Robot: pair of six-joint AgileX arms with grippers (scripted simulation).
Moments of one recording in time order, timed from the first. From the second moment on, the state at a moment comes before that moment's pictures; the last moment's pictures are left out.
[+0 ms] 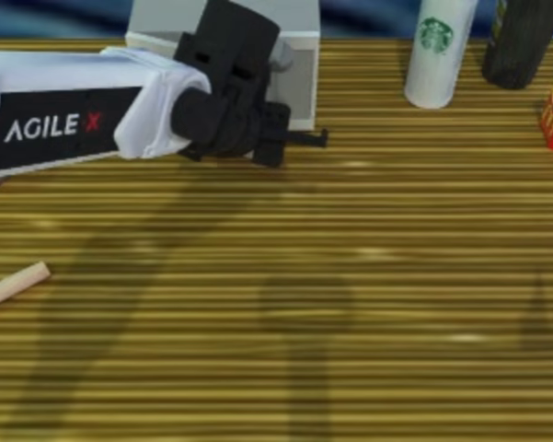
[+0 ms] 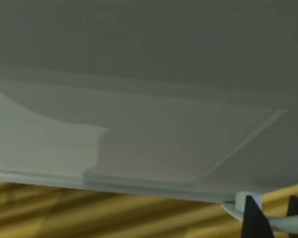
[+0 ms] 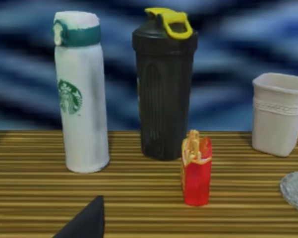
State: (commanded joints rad) left arm -0.55 1.98 1.35 -0.25 -0.15 -0.22; right arm 0.00 0.00 0.00 0.00 0.00 0.00
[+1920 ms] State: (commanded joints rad) left arm -0.54 1.94 1.30 -0.23 -0.11 -0.17; right arm 0.00 0.00 0.00 0.00 0.00 0.00
